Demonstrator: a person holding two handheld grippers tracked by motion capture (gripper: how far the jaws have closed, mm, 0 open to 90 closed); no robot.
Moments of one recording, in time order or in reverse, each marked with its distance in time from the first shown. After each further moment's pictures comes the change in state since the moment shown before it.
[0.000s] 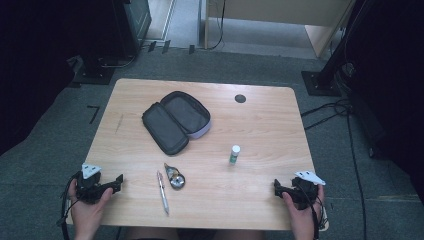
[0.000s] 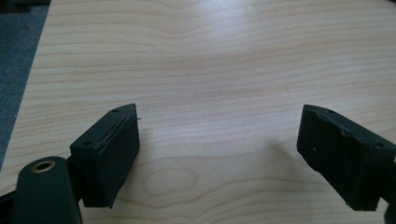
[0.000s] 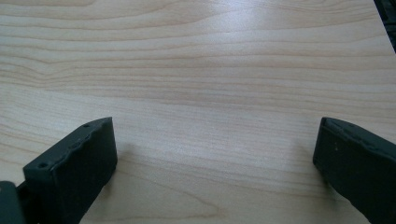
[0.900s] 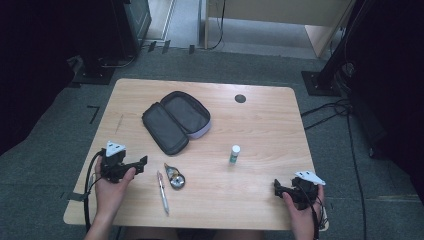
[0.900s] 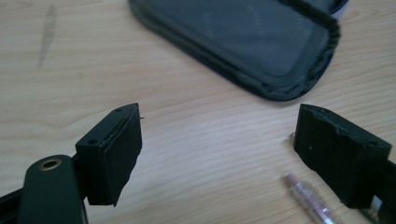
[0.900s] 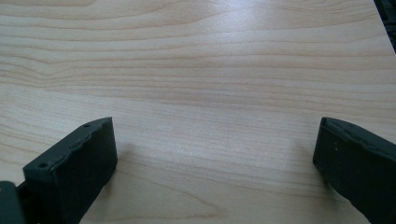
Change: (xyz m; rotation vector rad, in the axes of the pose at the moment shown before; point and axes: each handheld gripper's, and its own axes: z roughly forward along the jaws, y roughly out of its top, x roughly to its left) left arm -0.072 0.071 0.004 -0.050 -0.155 0.072; right arm 0.000 0.000 0.000 0.000 0.000 0.000
